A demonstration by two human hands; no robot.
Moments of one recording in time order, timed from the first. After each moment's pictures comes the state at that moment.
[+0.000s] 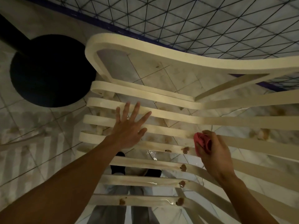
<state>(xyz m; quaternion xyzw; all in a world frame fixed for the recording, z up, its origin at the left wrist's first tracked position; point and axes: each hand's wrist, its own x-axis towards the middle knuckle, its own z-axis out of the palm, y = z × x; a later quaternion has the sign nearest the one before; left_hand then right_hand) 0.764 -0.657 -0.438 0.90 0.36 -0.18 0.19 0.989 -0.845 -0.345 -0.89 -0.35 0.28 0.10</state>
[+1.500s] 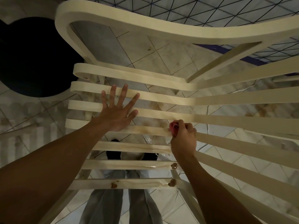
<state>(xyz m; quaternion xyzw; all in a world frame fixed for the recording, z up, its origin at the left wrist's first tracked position) 0.770 -0.660 -0.442 0.86 0.37 -0.26 0.23 0.933 -0.836 -0.393 -0.92 -0.29 0.26 0.00</state>
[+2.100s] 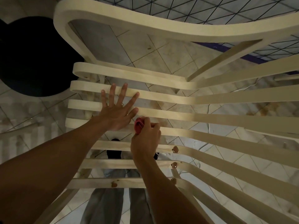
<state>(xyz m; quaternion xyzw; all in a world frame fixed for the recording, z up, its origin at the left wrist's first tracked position) 0.773 -0.661 -0.441 0.86 0.37 -0.27 0.23 0.833 -0.784 -0.382 -0.90 -0.22 0.35 0.14</state>
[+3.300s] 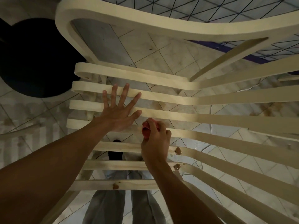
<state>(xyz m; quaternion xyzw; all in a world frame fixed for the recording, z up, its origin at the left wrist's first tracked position) 0.772 -0.662 -0.444 0.86 0.38 -0.25 0.23 0.853 -0.812 -0.399 -0.89 -0.32 0.31 0.12</state>
